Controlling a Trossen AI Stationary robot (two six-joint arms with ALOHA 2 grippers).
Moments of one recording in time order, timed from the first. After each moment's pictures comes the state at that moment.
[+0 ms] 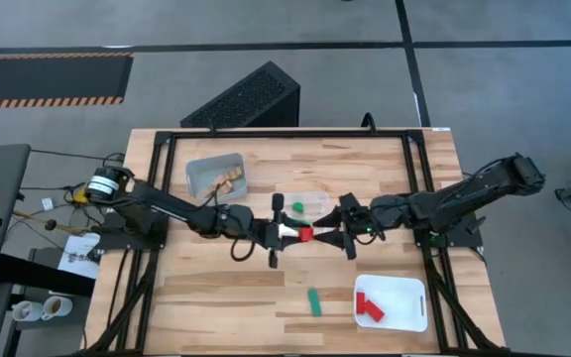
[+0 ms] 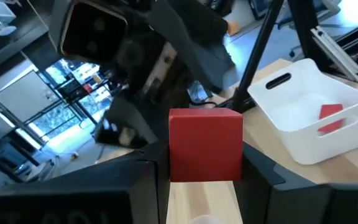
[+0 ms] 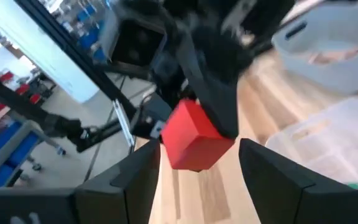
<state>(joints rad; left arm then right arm) -0.17 1.66 0.88 0.72 -0.14 0.51 0.24 1.19 0.69 0.30 0.12 0.61</state>
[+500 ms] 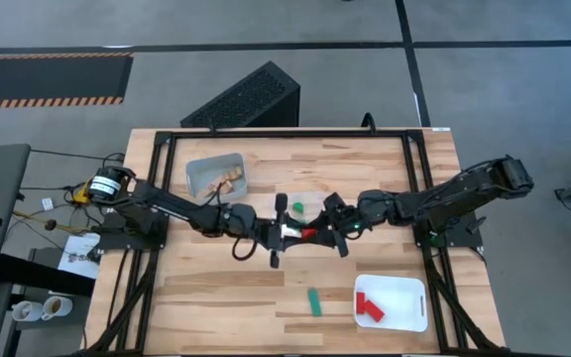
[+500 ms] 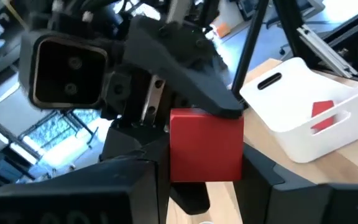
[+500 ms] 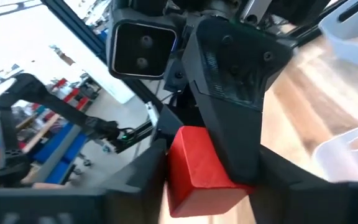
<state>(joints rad) -0.16 1.67 0.90 0.70 -0.10 0.54 0.15 1.33 0.68 0.55 -0.10 0.67</state>
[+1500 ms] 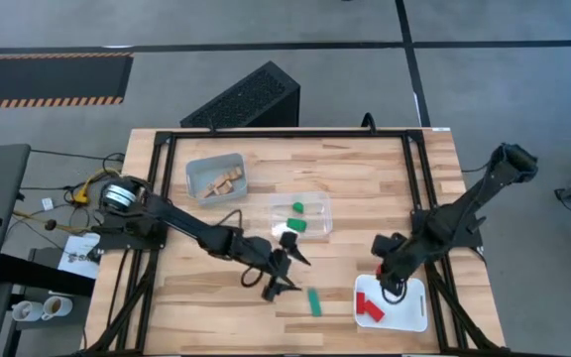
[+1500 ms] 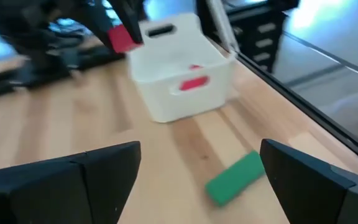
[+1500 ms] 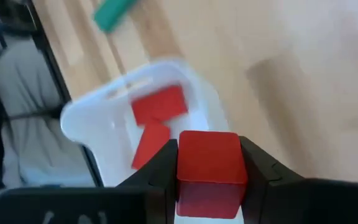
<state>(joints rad) -0.32 1.83 1.00 0.46 0.01 0.13 0.69 1.12 0.74 -0.68 0.01 1.18</state>
